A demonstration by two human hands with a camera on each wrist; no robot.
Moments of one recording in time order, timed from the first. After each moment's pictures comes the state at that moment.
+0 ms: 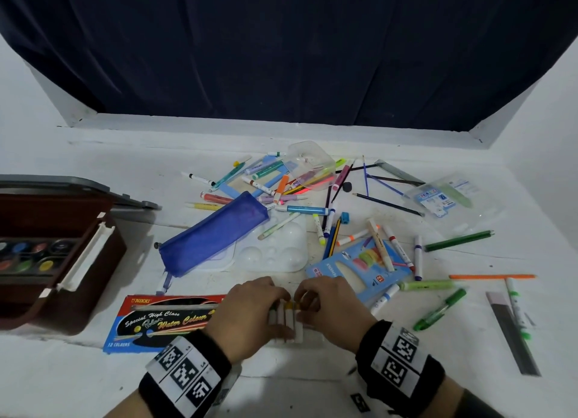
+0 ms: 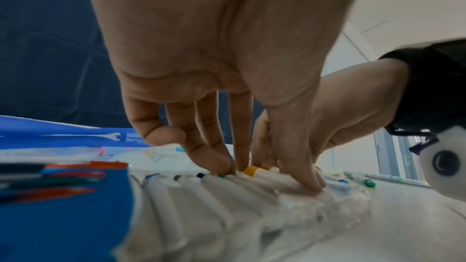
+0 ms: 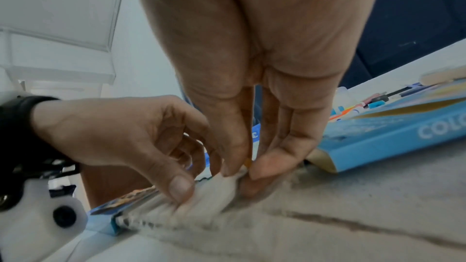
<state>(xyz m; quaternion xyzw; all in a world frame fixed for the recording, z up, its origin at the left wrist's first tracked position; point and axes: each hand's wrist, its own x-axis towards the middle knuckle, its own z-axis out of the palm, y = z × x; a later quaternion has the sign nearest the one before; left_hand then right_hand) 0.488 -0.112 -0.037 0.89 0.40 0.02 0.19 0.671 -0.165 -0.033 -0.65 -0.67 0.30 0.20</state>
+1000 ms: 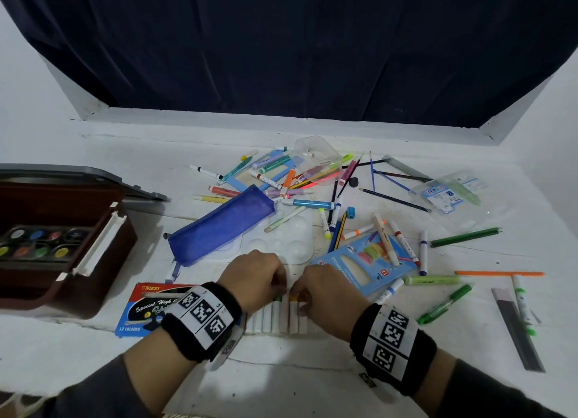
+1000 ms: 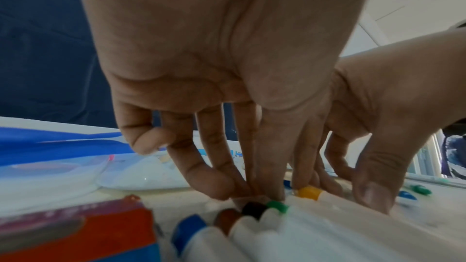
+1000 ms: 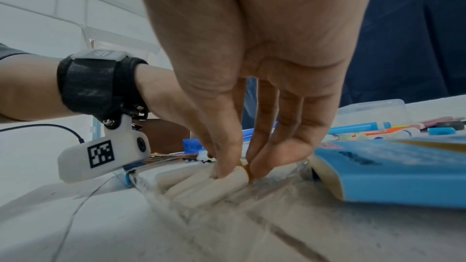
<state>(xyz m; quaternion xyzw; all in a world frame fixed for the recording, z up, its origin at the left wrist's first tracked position) 0.499 -0.079 -0.020 0.87 0.45 -0.04 0.19 0.658 -0.153 -0.026 -0.62 -0.75 0.21 0.06</state>
